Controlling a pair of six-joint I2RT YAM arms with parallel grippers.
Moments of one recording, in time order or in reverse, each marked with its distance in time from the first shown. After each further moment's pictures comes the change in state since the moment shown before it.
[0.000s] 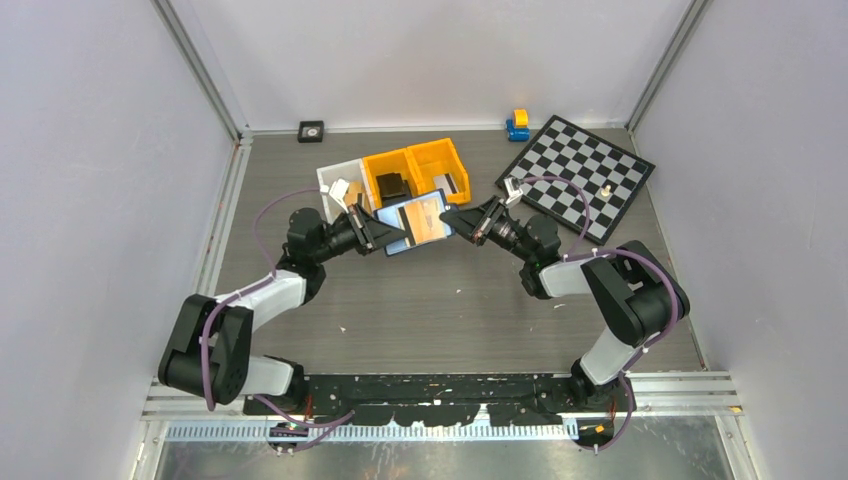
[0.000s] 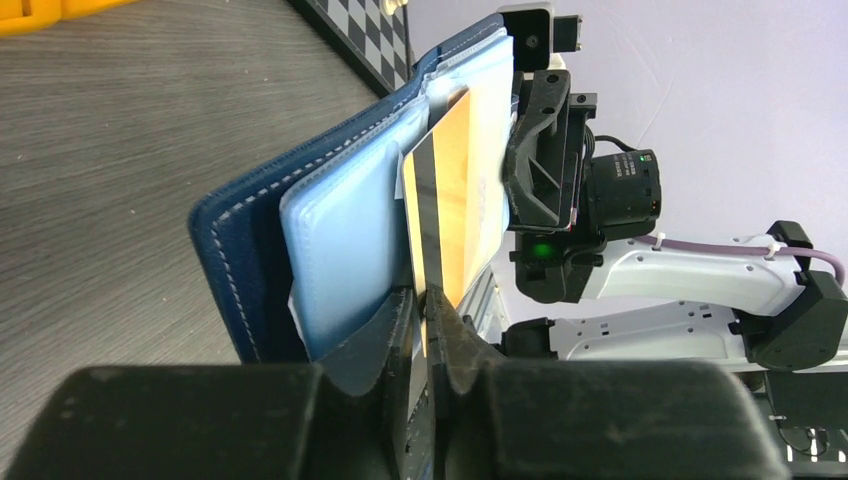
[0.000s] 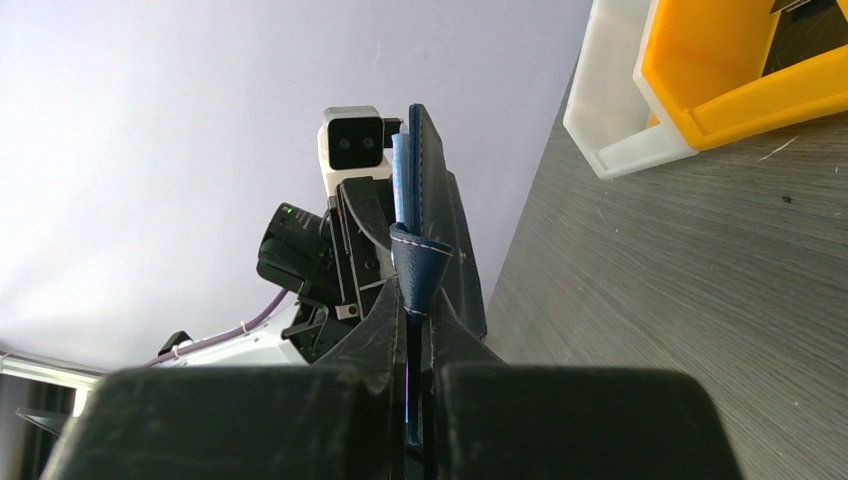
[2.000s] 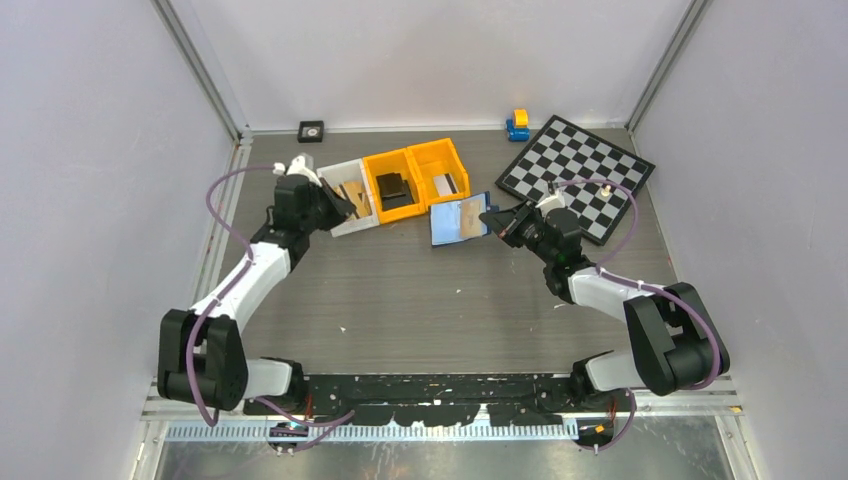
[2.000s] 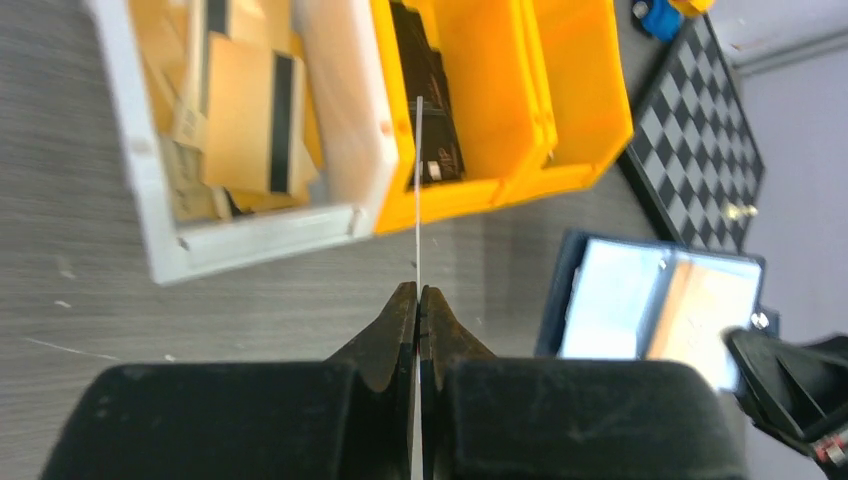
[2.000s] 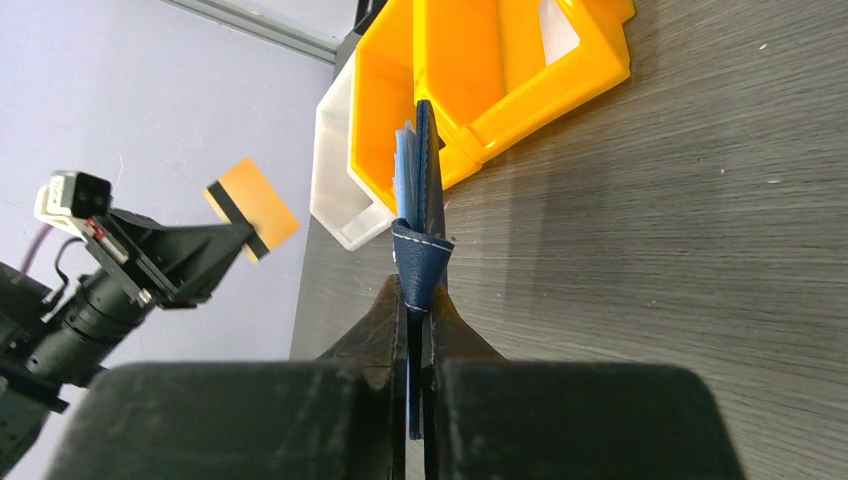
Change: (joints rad) left arm 0.103 -0.045 0.276 -0.692 -0.554 0.367; right arm -0.143 -0.285 -0.048 -0.605 0.250 -0.397
